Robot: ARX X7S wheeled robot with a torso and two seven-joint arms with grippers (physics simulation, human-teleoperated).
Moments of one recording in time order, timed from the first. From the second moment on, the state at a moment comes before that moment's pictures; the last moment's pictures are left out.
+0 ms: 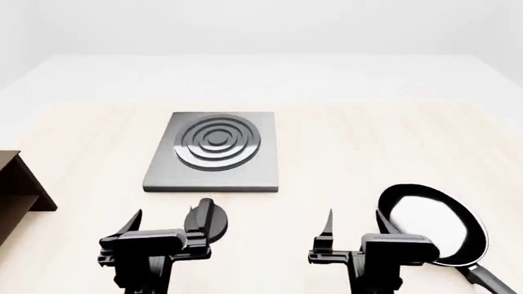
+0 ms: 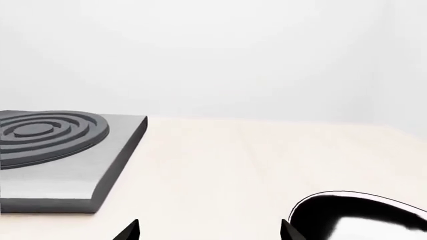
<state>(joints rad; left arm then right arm) -0.02 -0.15 0.12 0.12 -0.17 -0.09 -0.19 0.02 0.15 -0.15 -0.11 0.08 0.08 0.22</state>
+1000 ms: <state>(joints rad) -0.14 -0.21 0.19 -0.14 -0.07 -0.08 -0.23 0.03 0.22 -0.12 -0.40 0.12 0.33 0.29</state>
